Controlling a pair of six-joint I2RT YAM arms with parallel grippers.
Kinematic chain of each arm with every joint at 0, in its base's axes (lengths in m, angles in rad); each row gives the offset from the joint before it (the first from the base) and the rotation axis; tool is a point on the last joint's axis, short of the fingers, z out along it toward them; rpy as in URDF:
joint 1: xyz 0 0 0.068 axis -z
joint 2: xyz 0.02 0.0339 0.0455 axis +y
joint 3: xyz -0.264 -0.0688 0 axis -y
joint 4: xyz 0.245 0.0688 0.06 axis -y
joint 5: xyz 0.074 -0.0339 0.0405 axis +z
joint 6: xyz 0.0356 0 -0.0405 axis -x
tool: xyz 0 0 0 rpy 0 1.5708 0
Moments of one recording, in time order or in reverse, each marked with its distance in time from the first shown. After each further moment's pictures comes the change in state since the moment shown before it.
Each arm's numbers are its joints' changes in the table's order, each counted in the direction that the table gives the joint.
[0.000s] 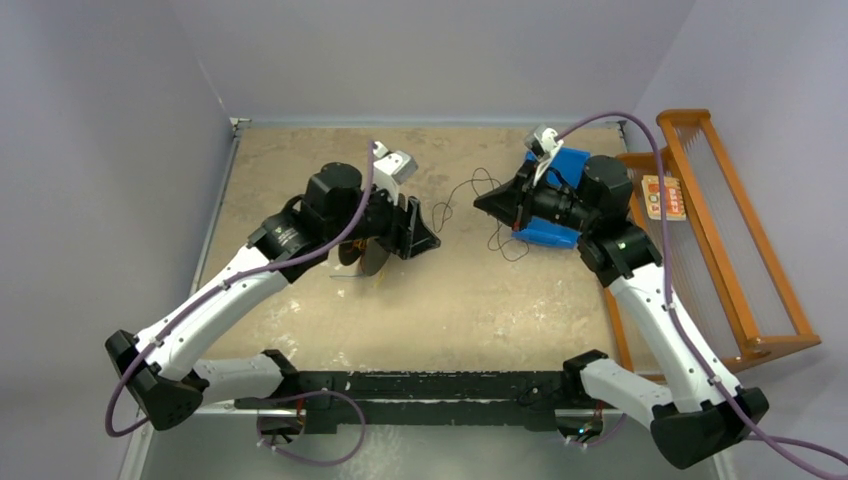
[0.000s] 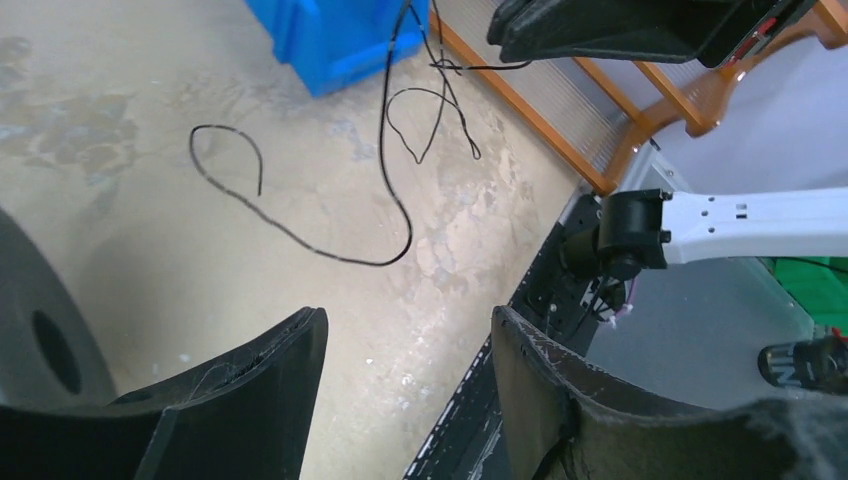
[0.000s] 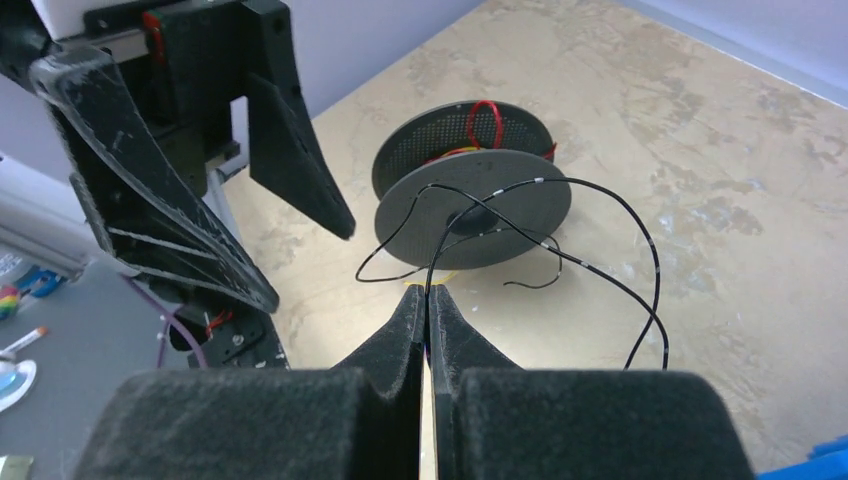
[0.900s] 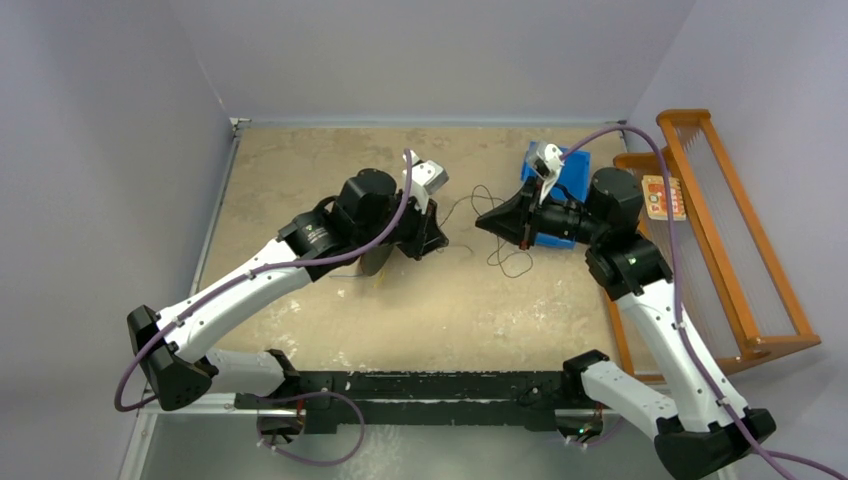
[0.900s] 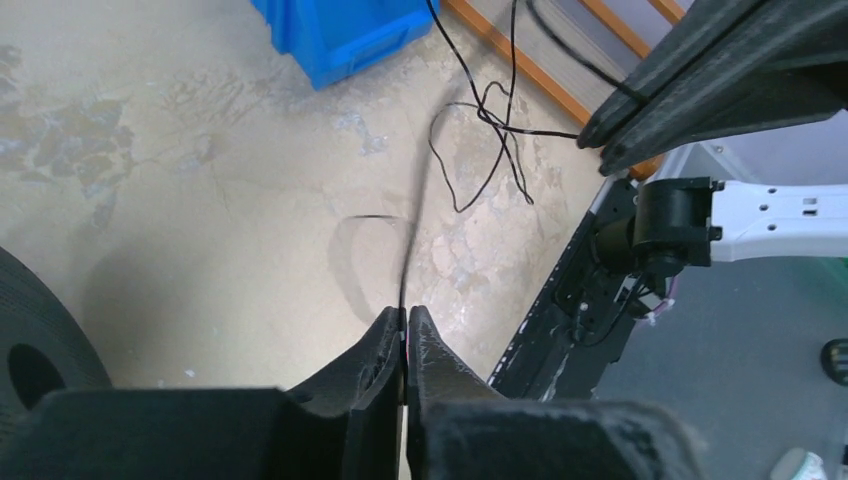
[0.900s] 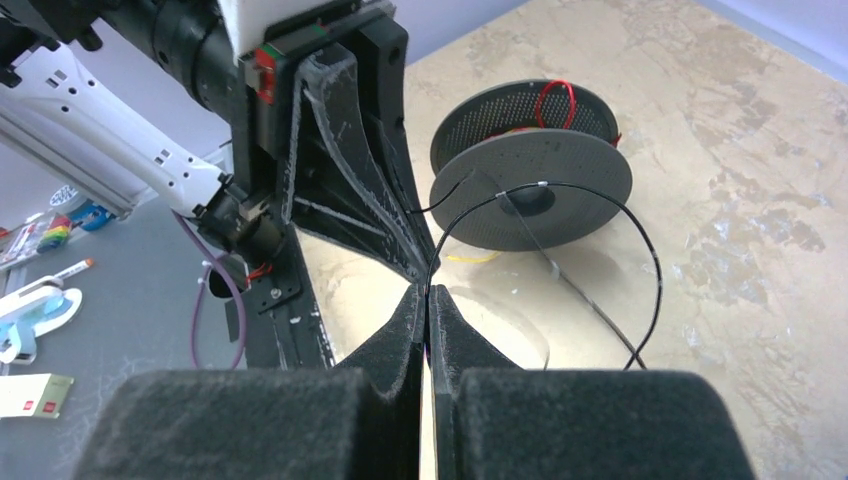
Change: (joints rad) left arm 0.140 0.113 0.040 0.010 0.125 -0.043; right arm -0.003 -0.086 -0.021 -0.066 0.137 0.048
